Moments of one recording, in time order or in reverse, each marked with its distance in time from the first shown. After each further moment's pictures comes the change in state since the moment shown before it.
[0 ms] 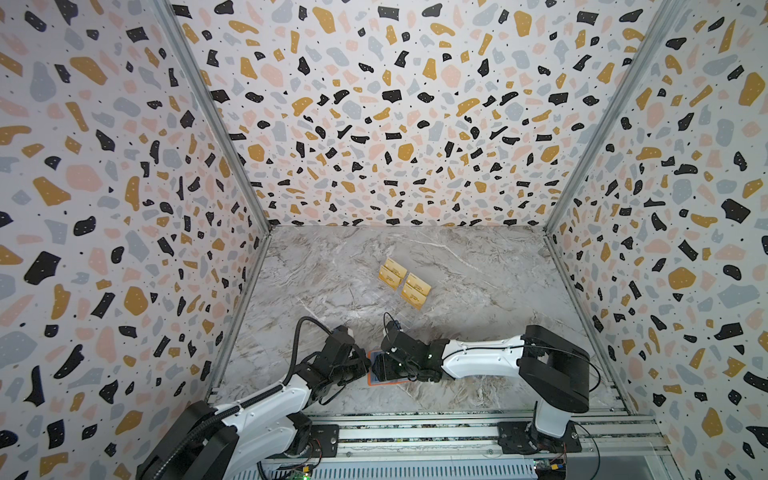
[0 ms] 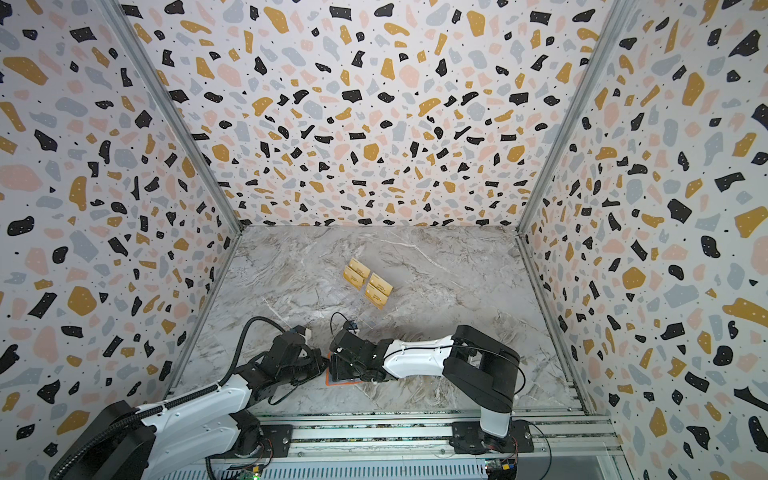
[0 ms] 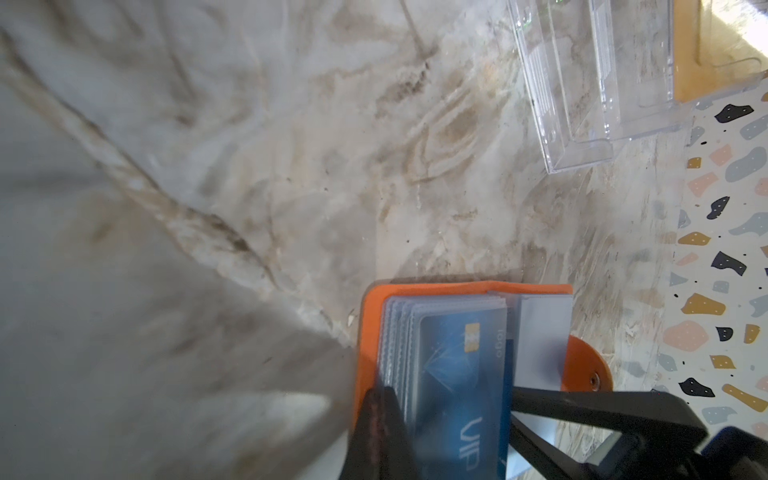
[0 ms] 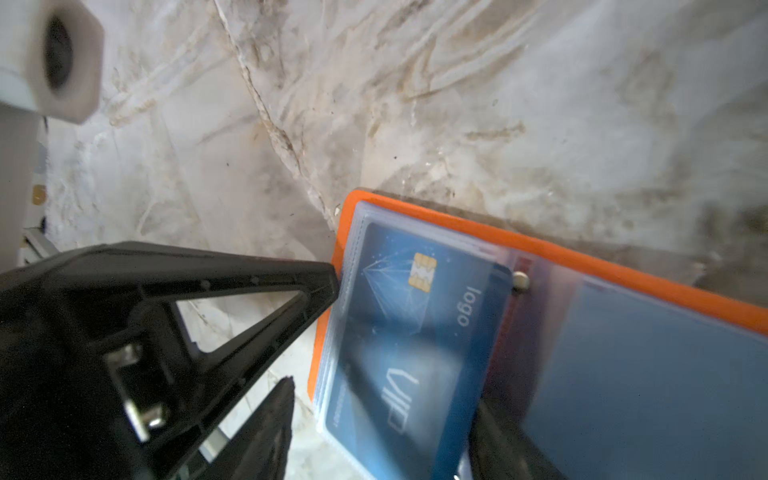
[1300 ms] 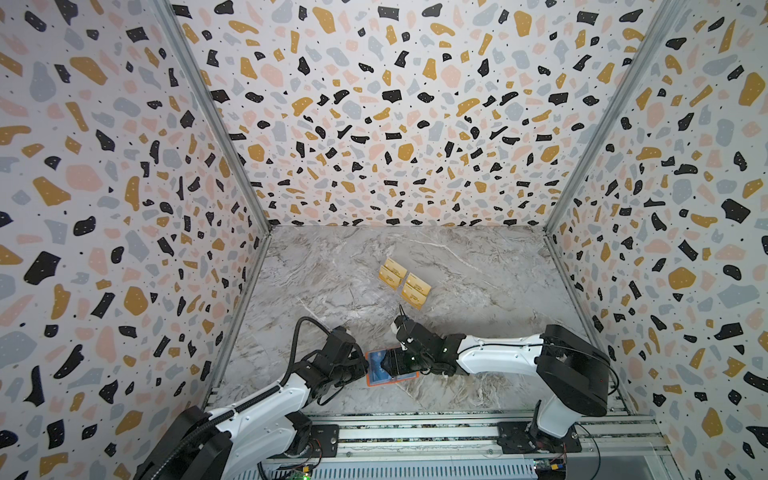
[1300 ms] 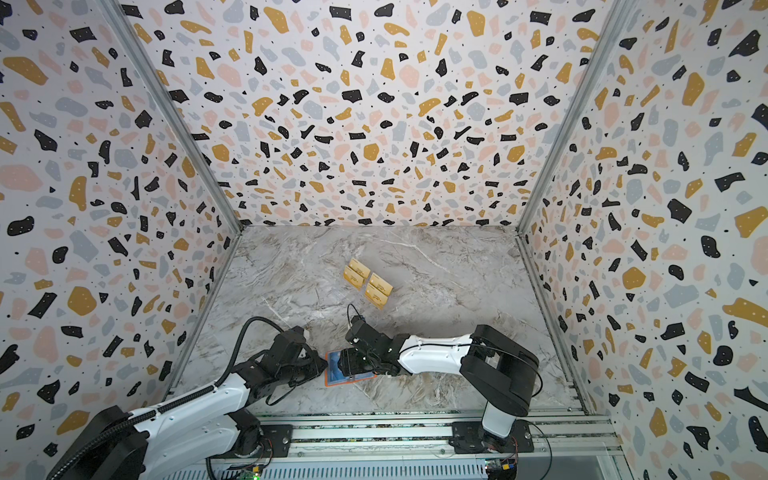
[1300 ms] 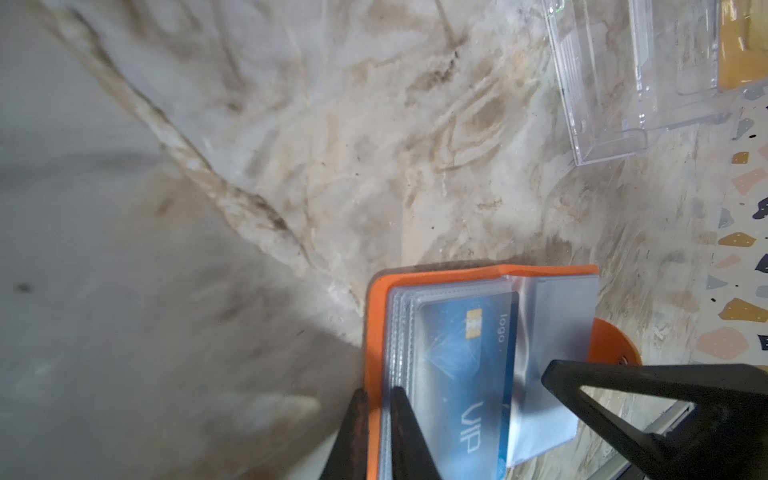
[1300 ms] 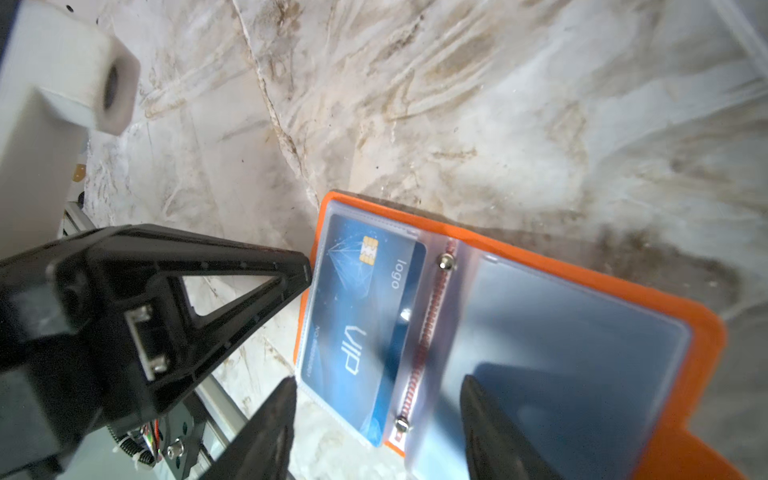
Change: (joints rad) left arm -0.005 -0.030 0.039 -0.131 -0.026 0.022; right arm -0.087 -0.114 -0.120 0.062 -0.116 -0.101
